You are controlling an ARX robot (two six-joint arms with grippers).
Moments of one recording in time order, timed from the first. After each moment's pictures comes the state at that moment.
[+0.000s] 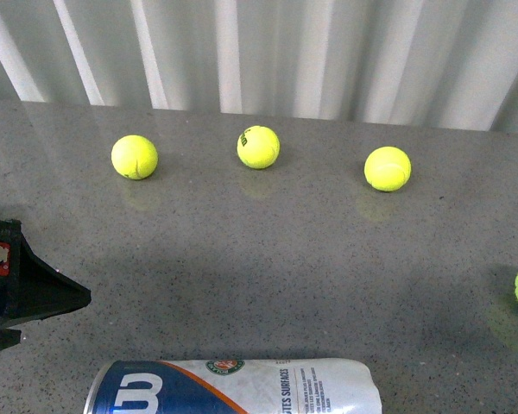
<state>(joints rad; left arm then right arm) 0.06 1.64 0.54 0.07 0.52 -0.26 0.00 0.00 0.01 0.00 0.00 -0.01</state>
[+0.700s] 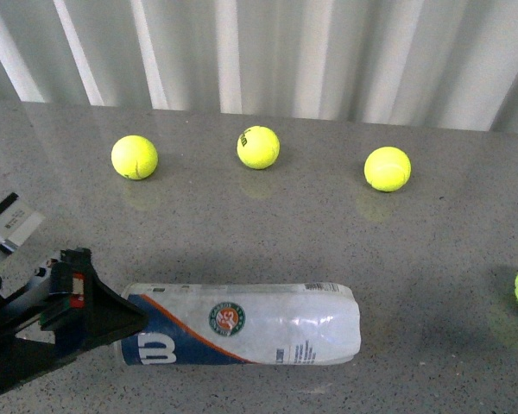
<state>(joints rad) -0.12 1.72 0.49 0.29 0.50 -0.42 0.00 0.00 0.01 0.00 0.00 -0.01</state>
